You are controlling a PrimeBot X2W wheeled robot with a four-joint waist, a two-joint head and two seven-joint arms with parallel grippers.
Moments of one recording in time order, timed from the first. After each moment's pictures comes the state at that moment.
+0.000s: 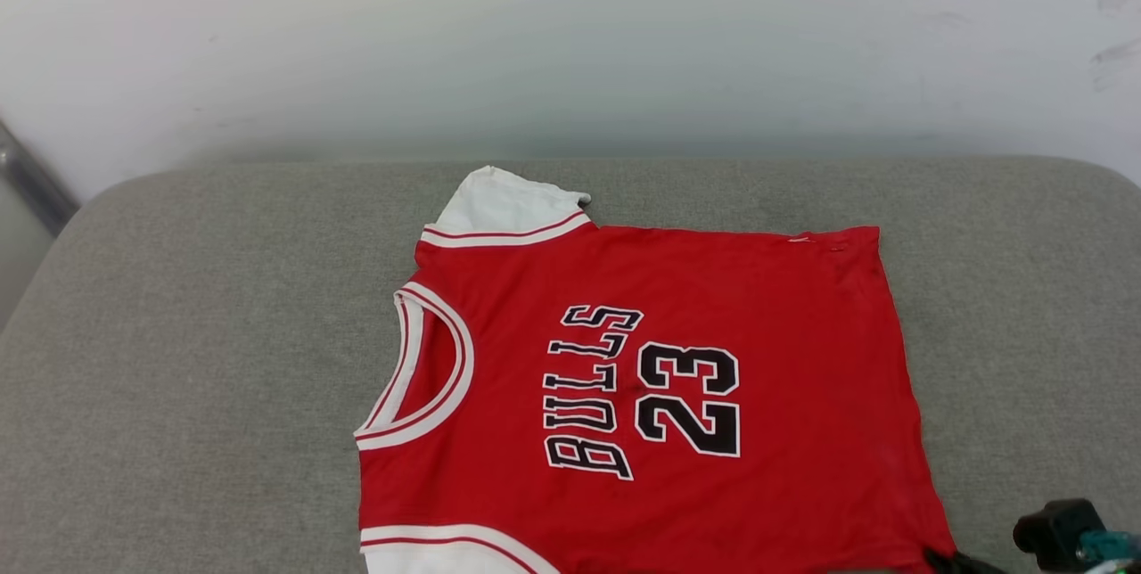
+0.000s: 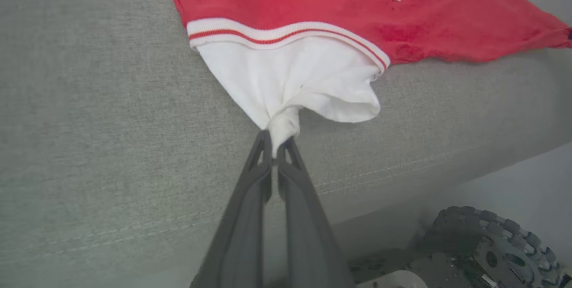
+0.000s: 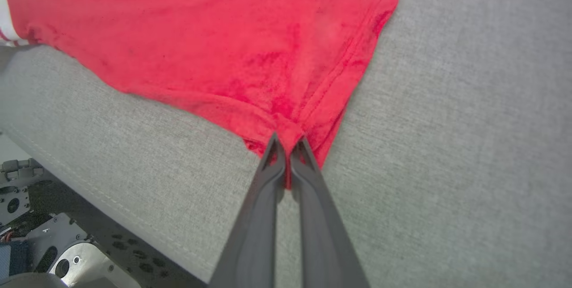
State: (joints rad) left arm 0.10 0.81 -0.96 -0.13 -1.01 0.37 -0.26; right arm -0.01 -0.72 0.61 0.27 0.70 0.13 0.01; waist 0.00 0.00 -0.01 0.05
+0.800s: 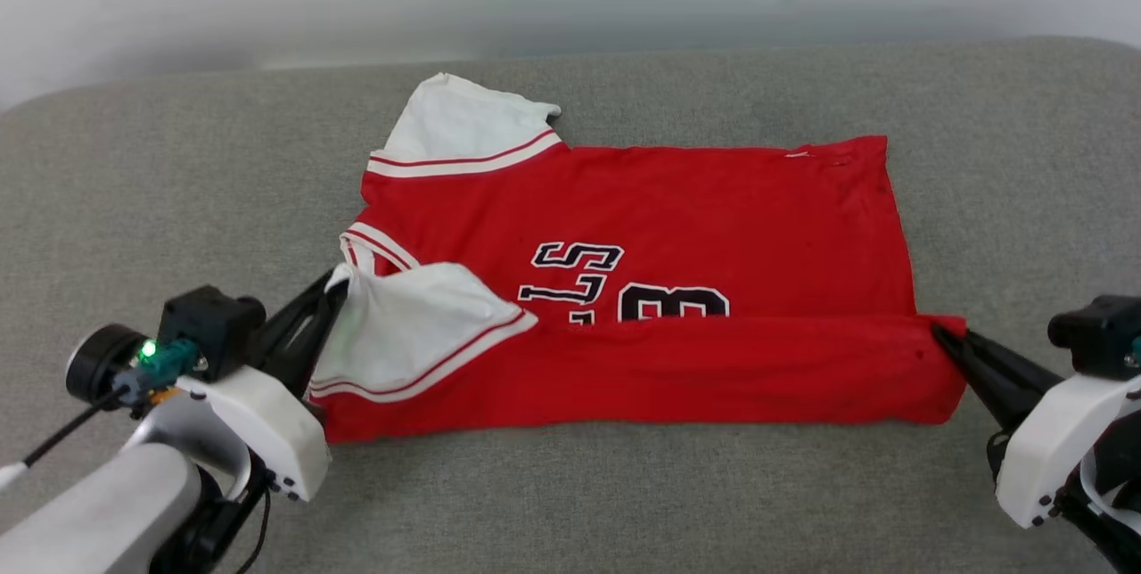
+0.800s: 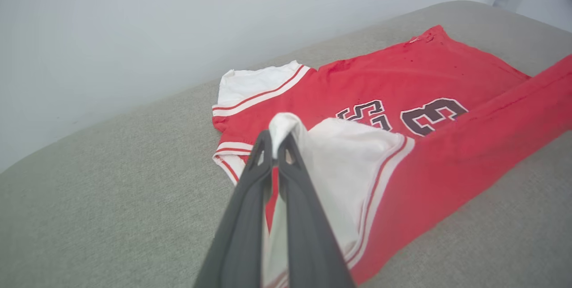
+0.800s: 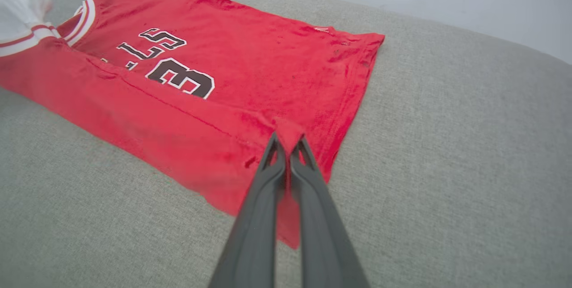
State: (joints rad) left arm -0.45 0.86 -0.83 -0.04 -0.84 0.20 -0.15; right arm -0.17 -0.63 0.33 0.04 0.59 0.13 0.20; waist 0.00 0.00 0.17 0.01
